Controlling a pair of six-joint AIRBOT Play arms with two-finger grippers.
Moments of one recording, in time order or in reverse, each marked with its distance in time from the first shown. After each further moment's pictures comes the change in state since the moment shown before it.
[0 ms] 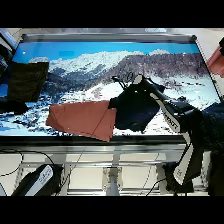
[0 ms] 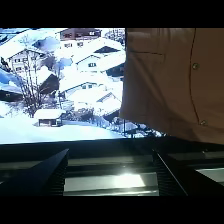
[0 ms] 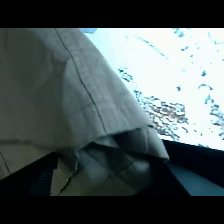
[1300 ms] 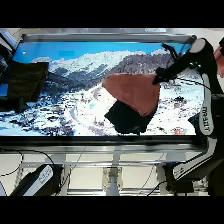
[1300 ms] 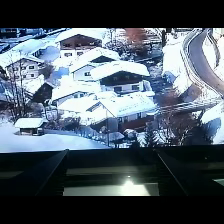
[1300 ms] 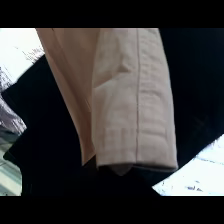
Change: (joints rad) left arm 0.000 -0.027 0.000 -0.001 0.047 0.000; right arm -0.470 0.257 0.217 -0.275 0.425 0.345
